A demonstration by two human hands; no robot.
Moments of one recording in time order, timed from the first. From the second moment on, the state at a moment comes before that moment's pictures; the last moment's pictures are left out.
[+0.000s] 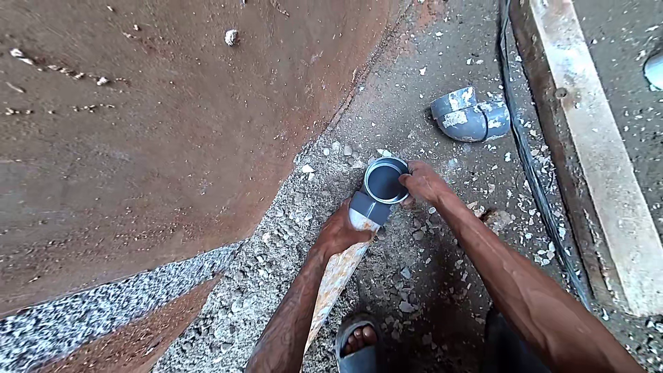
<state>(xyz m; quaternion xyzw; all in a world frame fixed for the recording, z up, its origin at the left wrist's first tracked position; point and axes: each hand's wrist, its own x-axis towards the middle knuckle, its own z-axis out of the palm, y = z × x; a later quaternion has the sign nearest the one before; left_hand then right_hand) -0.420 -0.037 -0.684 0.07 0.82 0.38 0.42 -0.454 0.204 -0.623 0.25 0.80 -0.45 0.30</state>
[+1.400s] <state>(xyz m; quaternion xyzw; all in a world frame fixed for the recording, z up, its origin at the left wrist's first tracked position) -0.419 -0.038 -0.676 0.08 0.82 0.39 0.42 -0.453 0.191 -0.688 0.19 0.49 -0.85 0.08</state>
